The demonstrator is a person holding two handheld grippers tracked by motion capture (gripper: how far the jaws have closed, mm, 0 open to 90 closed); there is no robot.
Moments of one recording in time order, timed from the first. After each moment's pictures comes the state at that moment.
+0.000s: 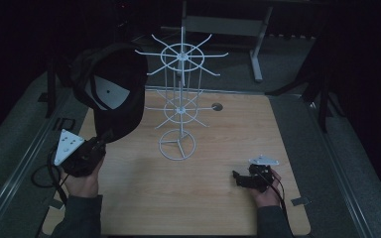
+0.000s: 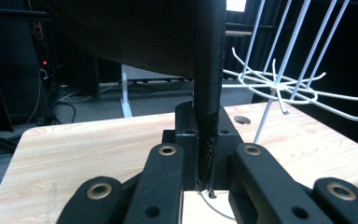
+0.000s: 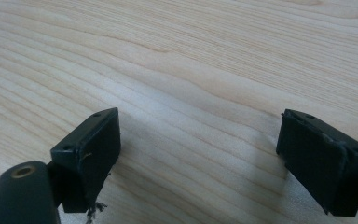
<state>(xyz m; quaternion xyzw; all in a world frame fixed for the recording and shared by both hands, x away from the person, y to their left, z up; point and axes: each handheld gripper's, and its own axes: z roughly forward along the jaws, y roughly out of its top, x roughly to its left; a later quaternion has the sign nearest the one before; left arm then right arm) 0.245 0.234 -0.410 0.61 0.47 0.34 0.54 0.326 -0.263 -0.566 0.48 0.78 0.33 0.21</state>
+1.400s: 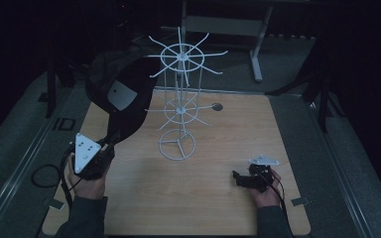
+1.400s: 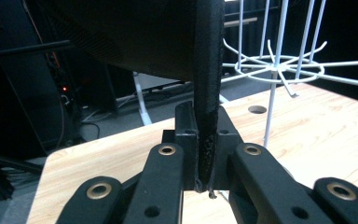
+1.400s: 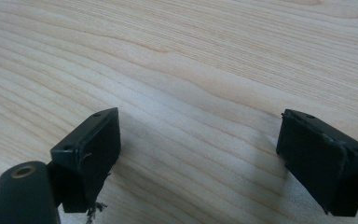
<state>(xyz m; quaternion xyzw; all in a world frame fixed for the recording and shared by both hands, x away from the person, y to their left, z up) 0.243 0.210 -0.417 0.65 0.41 0.41 0.49 0.326 -0.263 -0.566 0.48 0.78 0.33 0.21</state>
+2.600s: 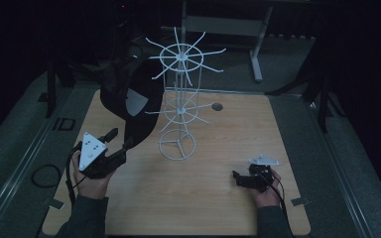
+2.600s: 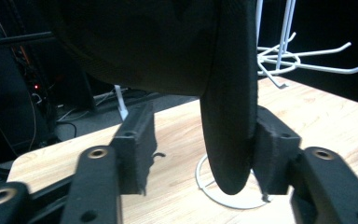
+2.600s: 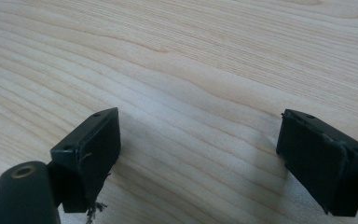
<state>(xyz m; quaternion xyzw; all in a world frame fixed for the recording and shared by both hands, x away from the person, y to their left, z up) 0.251 0.207 -0.423 0.67 0.40 0.37 0.51 0.326 -0.263 -0.566 0.48 0.78 0.33 0.21</state>
